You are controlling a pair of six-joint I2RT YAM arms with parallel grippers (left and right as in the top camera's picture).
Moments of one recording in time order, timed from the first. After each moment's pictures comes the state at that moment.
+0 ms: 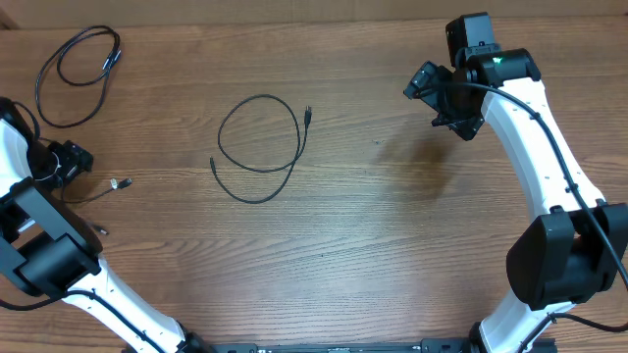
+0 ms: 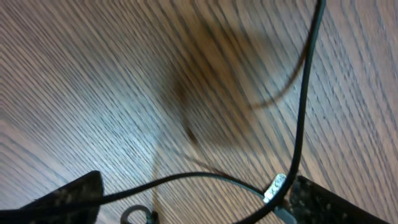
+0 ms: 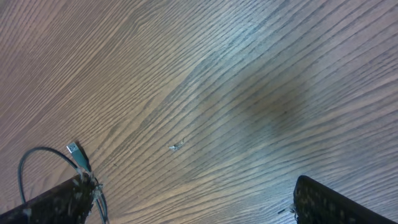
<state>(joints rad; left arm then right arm) 0.66 2.21 1.82 -1.13 -0.06 -0.36 0.14 1.88 1.72 -1.05 -0.03 0.77</state>
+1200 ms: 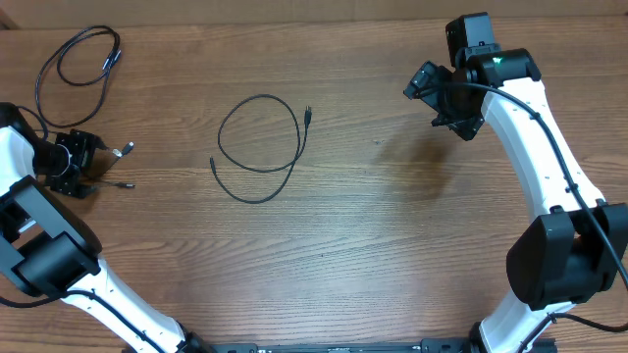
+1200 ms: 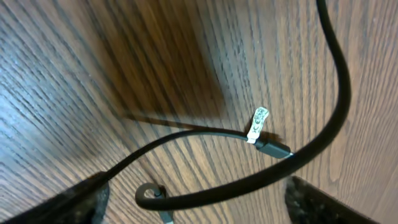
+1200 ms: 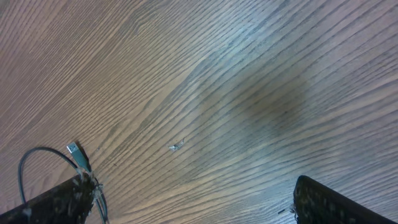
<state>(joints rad) 0.66 2.21 1.75 -1.01 0.32 -0.61 0.14 1.88 1.72 -1.04 -0.03 0.77</state>
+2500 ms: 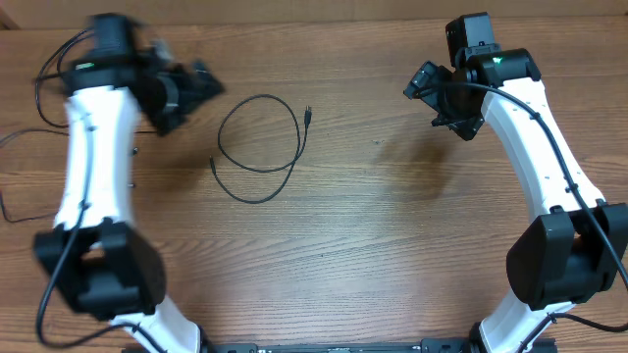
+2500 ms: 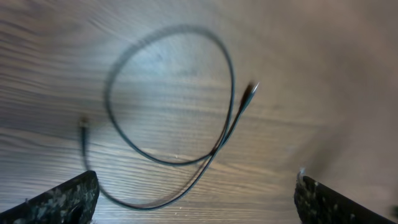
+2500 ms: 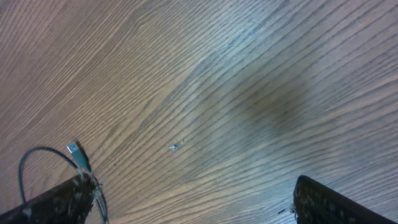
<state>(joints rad) 0.06 1.89 1.75 -1.06 0.37 -0.44 0.14 1.88 1.72 -1.04 -0.03 0.77</state>
